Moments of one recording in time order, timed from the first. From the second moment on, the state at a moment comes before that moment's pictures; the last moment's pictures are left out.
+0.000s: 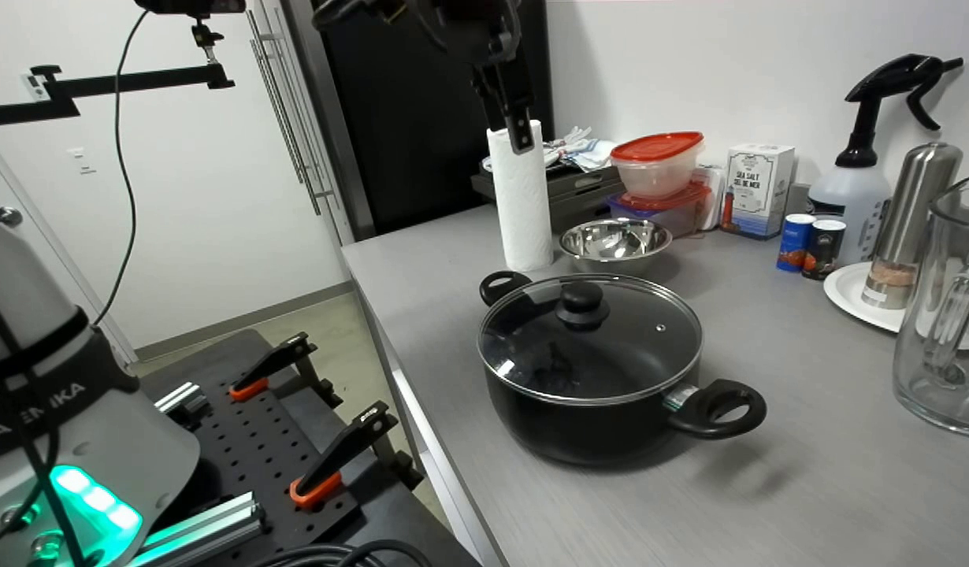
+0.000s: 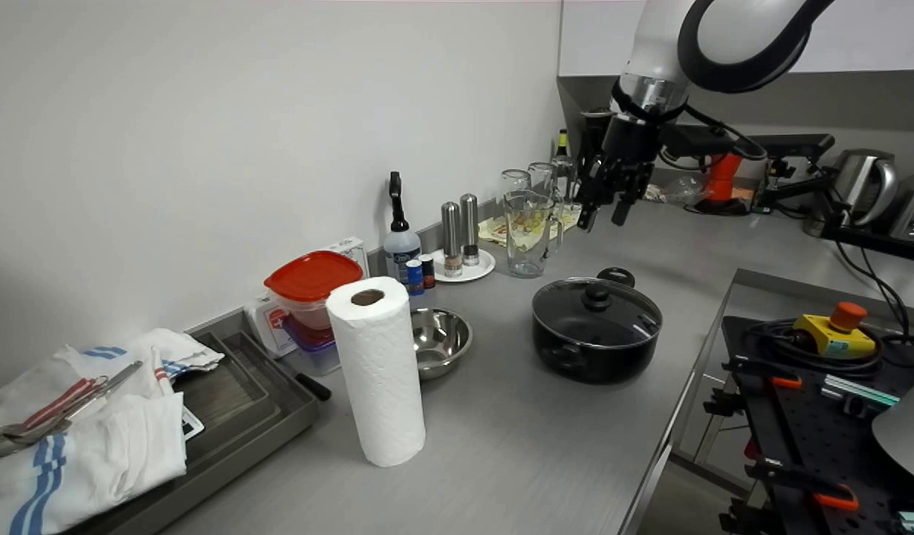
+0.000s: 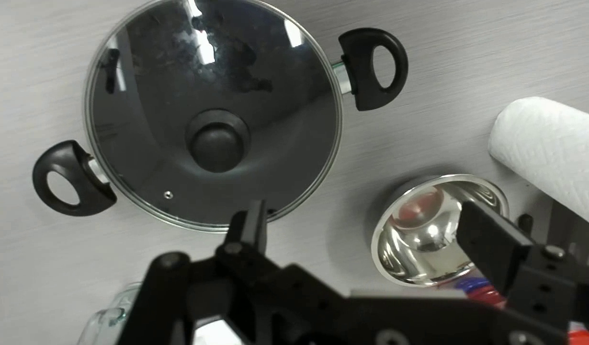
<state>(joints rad) -0.18 -0.31 -0.09 -2.64 0.06 2.55 0.23</state>
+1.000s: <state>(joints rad) -0.23 -0.01 -0.10 -2.51 -0.02 2.57 0.56</state>
